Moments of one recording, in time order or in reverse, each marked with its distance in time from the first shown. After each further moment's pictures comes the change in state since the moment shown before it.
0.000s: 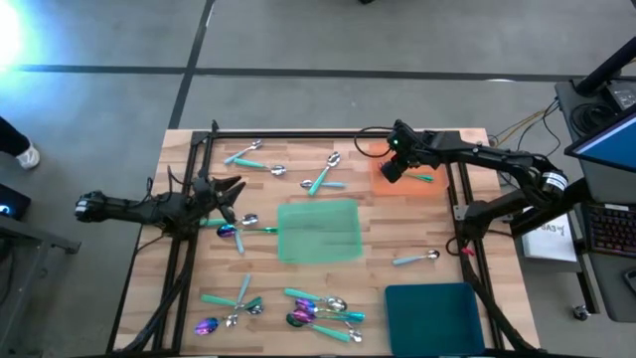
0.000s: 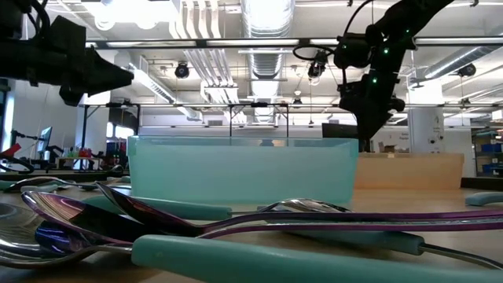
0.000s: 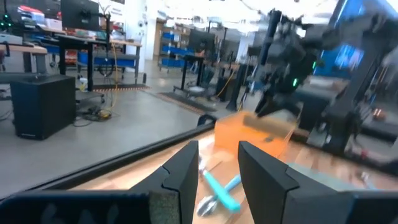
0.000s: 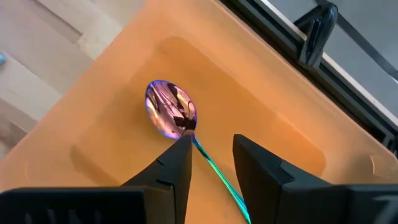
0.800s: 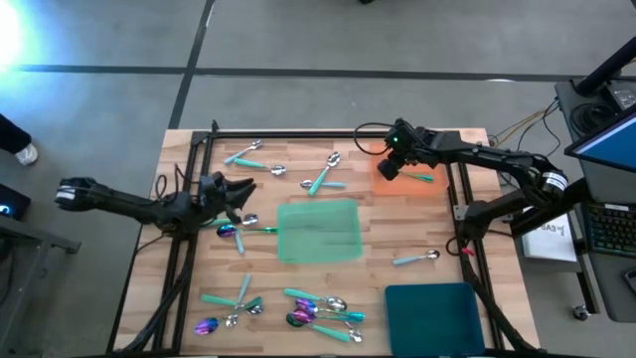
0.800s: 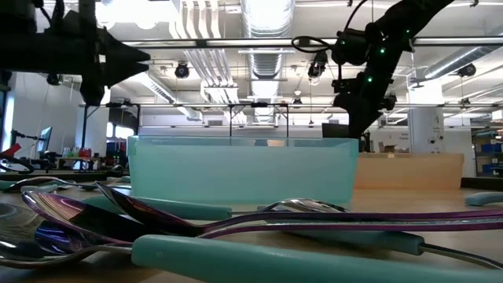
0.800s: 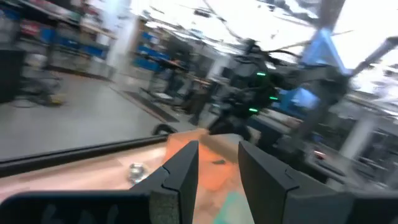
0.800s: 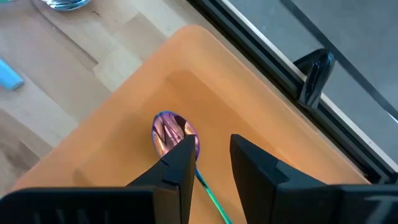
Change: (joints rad) left arm 0.011 0.503 0.000 0.589 0.081 -0.199; right arm 0.000 0.000 -0.003 0.102 0.000 -0.096
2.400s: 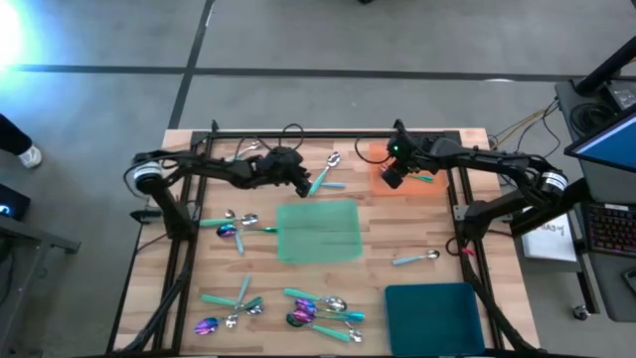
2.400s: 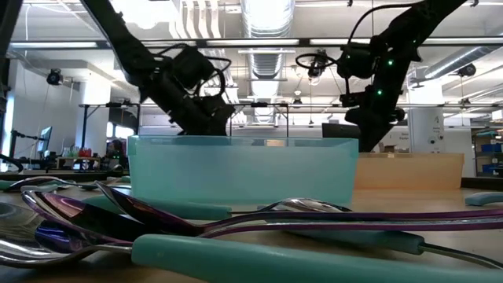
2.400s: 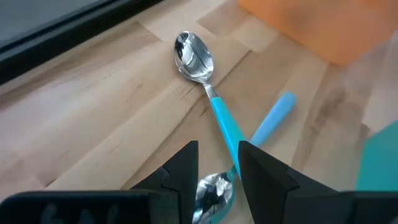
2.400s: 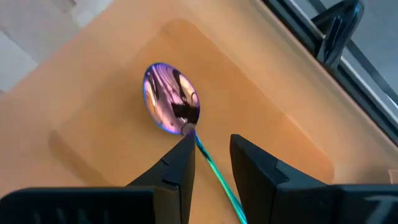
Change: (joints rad) left arm 0.531 1.133 0.772 -0.485 0.578 0.023; right arm 0.000 0.000 -0.106 0.009 0.000 0.005
